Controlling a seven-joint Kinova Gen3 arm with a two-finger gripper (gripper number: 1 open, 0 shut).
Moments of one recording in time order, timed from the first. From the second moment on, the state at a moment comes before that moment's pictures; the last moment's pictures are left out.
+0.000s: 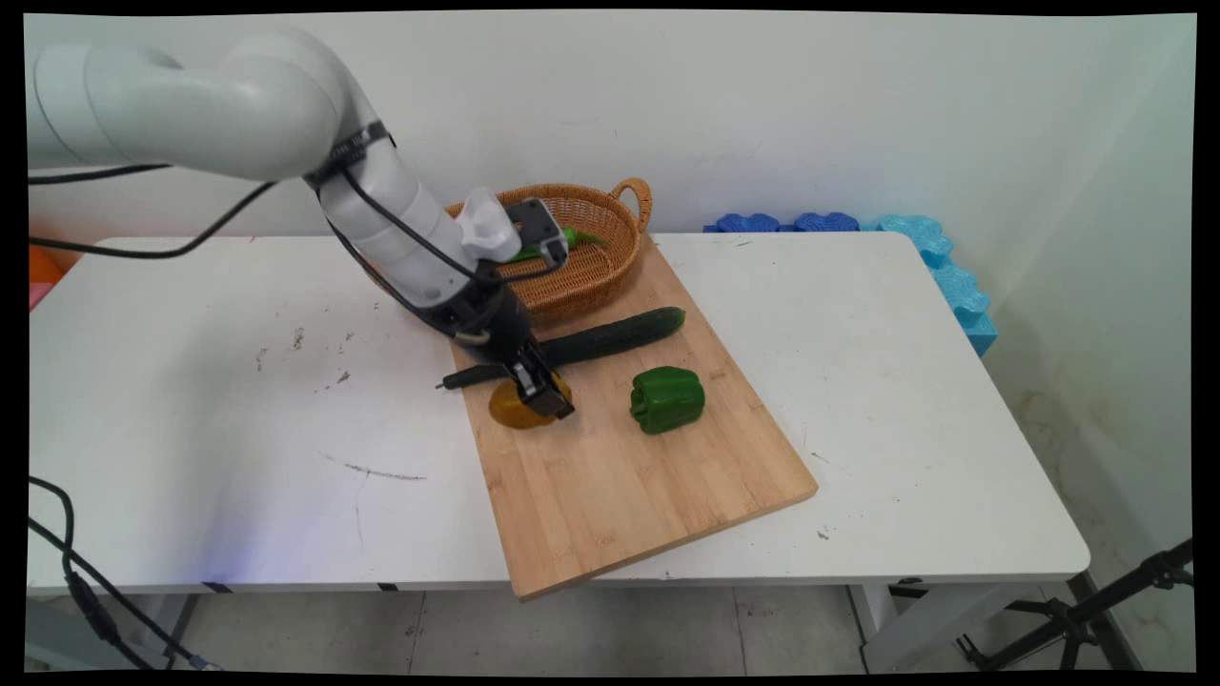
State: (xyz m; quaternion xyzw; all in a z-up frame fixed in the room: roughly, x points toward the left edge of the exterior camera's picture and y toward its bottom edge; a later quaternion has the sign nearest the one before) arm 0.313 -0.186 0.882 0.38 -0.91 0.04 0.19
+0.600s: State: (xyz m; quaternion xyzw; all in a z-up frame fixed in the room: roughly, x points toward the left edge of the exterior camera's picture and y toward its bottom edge) arm 0.298 -0.181 0.850 0.38 -0.90 0.04 0.19
